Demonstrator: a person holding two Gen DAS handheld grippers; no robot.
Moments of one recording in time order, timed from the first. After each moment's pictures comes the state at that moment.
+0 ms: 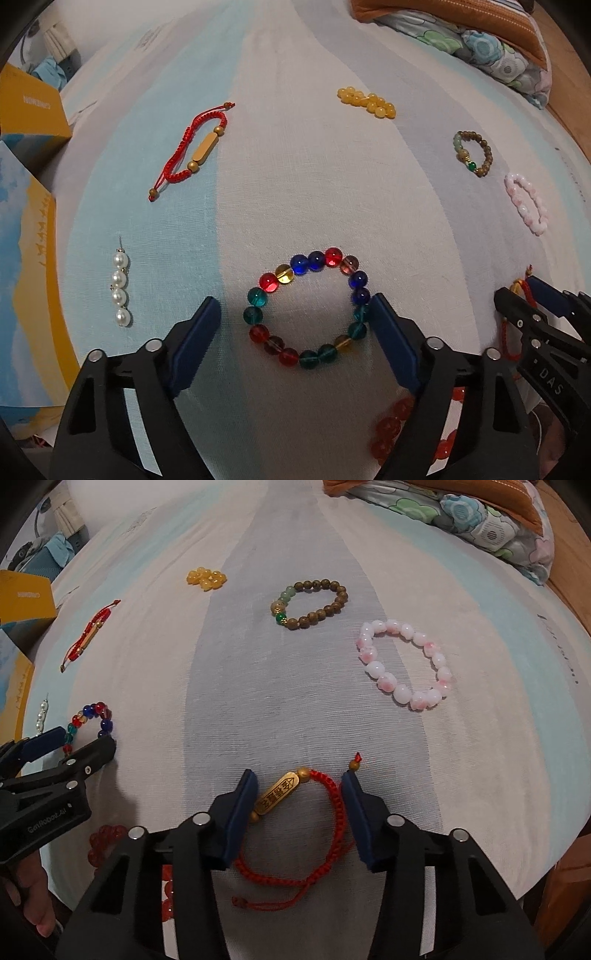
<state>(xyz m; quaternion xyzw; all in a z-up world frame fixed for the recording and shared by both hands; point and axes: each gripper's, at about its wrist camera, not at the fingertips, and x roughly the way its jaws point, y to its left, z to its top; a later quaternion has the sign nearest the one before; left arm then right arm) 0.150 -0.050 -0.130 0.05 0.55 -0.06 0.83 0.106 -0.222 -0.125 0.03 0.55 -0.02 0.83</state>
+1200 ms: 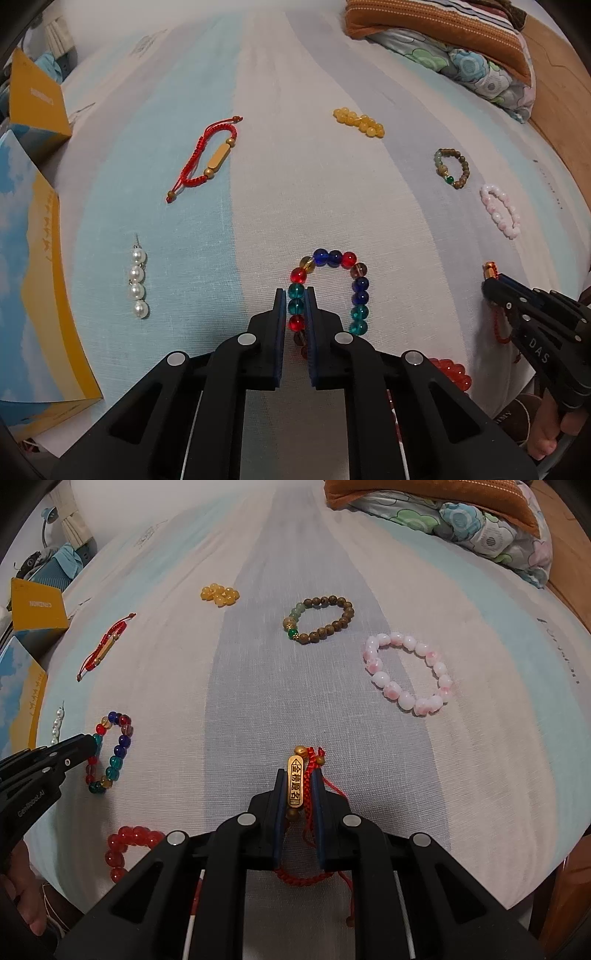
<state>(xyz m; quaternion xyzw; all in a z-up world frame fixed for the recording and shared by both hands) 0.128 -0.029 -0.106 0.02 0.54 -0.09 0.84 0.093 -0.216 -0.116 0.04 0.53 -0.01 0.85</state>
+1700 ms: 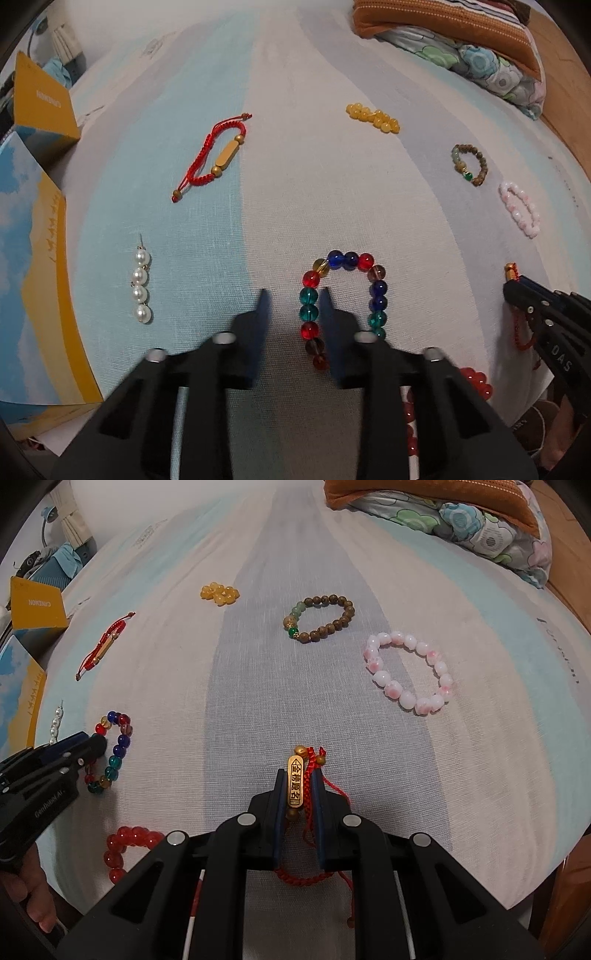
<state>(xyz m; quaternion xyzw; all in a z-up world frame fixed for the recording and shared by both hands) 0.132 -0.031 -0.117 0.04 0.53 -0.07 0.85 0.094 -0.215 -0.115 0.04 0.53 -0.01 0.85</state>
